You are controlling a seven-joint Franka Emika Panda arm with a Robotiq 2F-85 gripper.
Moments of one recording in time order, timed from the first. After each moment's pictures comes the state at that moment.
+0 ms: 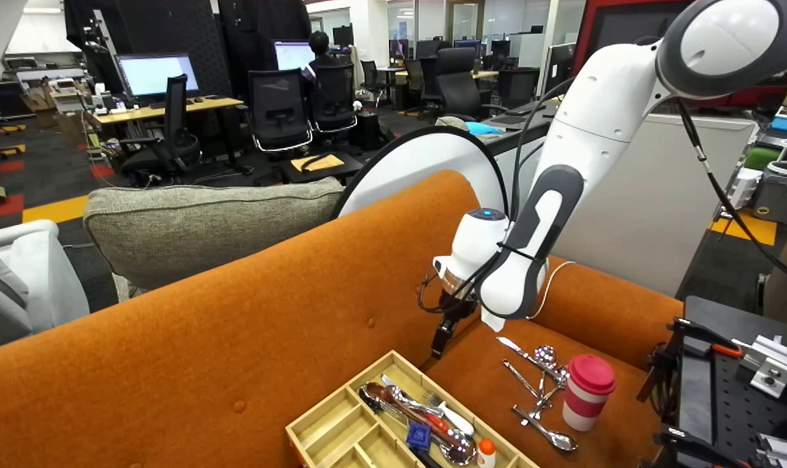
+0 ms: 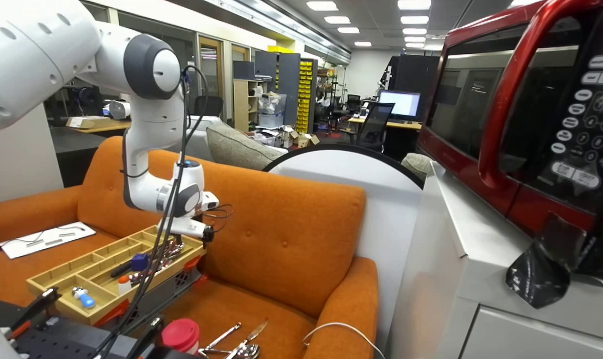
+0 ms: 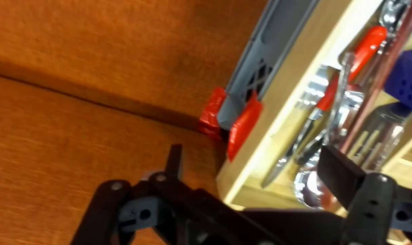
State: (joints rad) arm -0.09 0.96 0.19 -1.97 -0.10 3.09 -0.13
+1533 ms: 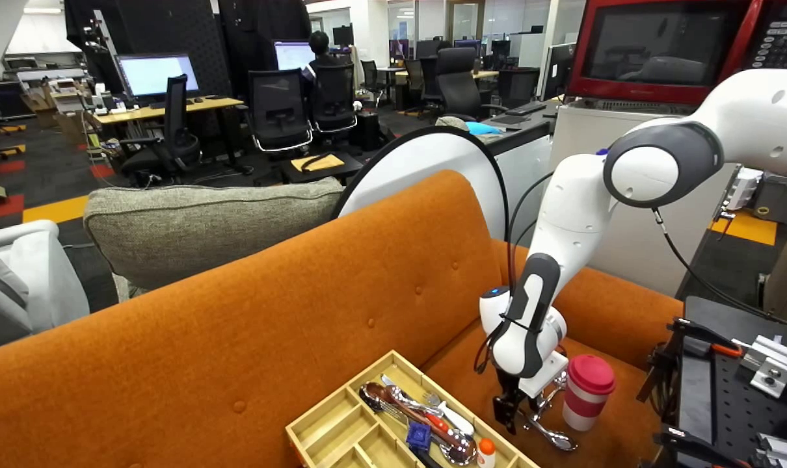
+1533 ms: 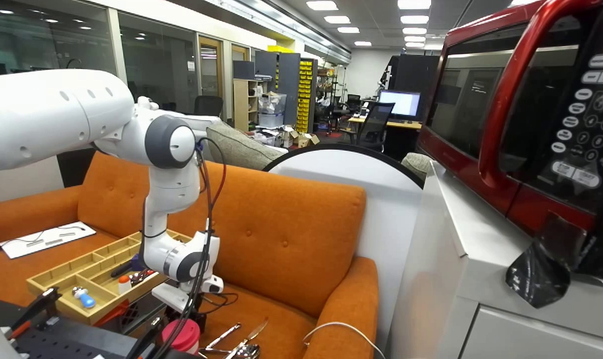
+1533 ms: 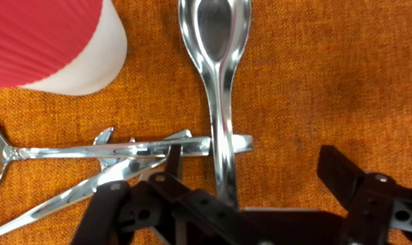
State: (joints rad) arm -0.08 1.39 0.07 -1.72 0.07 2.73 0.09
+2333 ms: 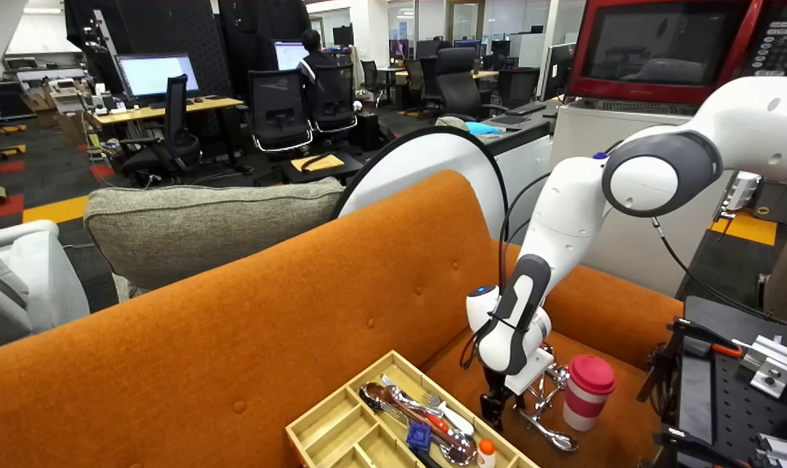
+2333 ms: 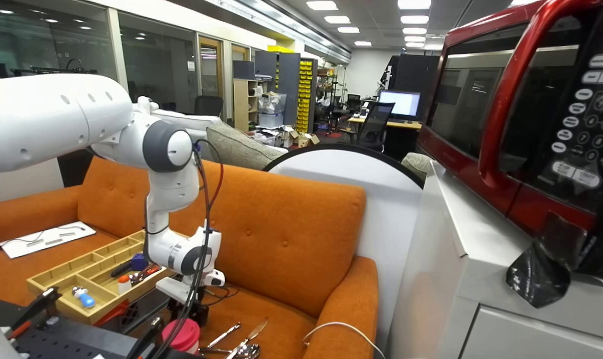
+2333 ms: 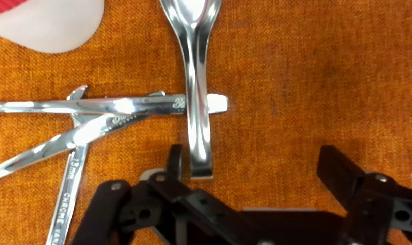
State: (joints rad) arm -0.06 1.42 0.07 -1.61 0.07 2.65 0.09
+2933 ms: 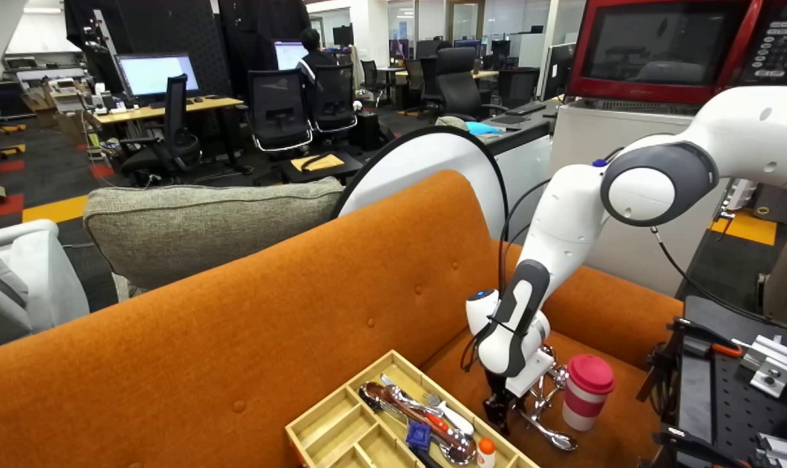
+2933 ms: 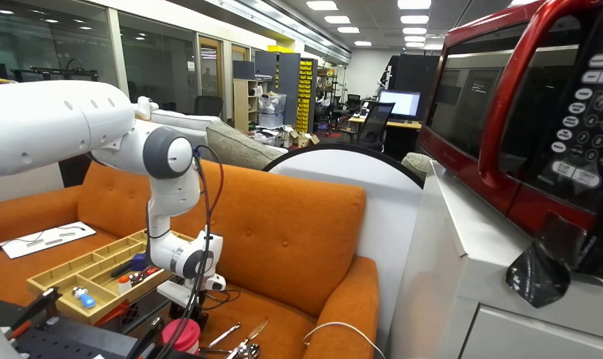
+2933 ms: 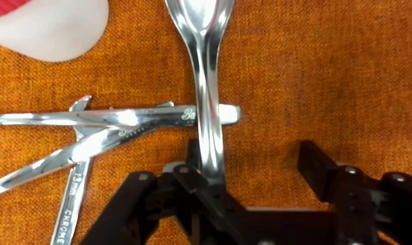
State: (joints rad) arm -0.06 1.46 0.06 -1.56 0.07 2.61 0.09
